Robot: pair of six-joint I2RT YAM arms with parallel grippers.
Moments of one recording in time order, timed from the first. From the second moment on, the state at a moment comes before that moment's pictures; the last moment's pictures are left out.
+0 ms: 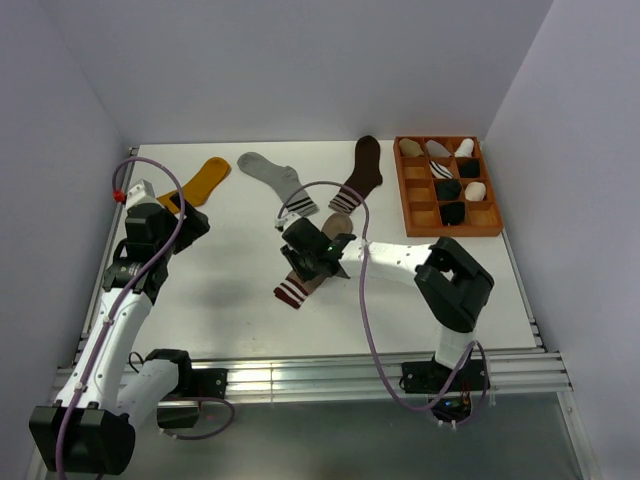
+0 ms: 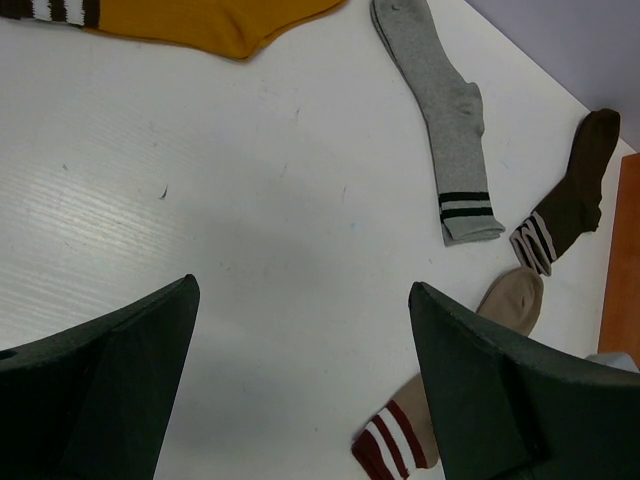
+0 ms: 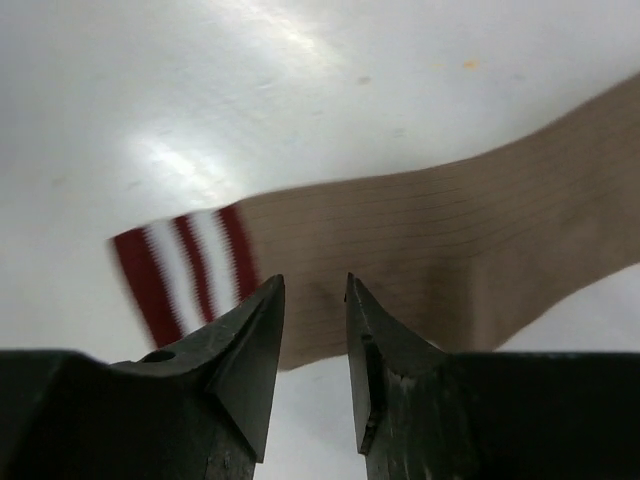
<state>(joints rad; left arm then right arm) -0.08 0.90 0.79 -0.38 -0.12 -0.62 0.90 1.81 1.16 -0.30 0.16 0.22</state>
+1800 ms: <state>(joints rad) -0.06 0.91 0.79 -0.38 -0.05 -0.62 1.04 1.83 1.18 -0.43 0.01 0.21</state>
